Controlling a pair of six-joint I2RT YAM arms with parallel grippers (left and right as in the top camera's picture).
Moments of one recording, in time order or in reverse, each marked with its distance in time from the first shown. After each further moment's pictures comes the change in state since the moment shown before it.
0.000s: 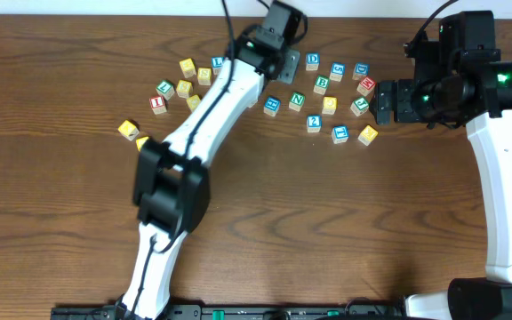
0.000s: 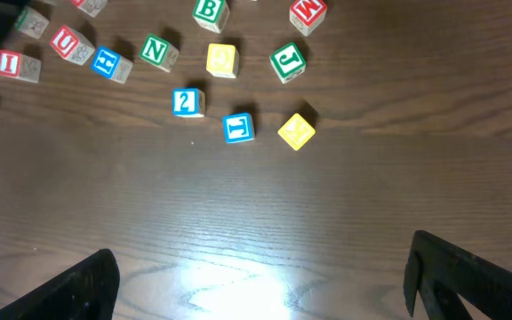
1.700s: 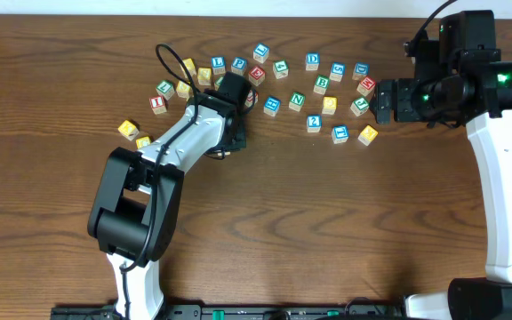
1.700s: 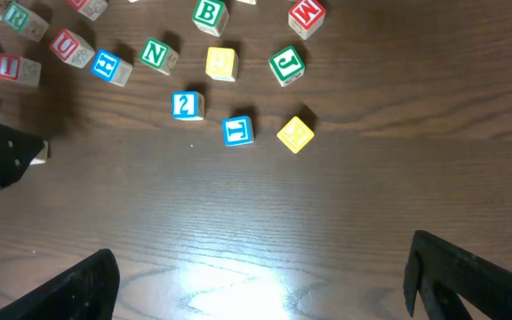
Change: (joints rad) left arm 0.101 -0.253 -0.766 0.063 -0.010 -0.368; right arm 0.000 0.000 0.000 0.007 0.003 0.000
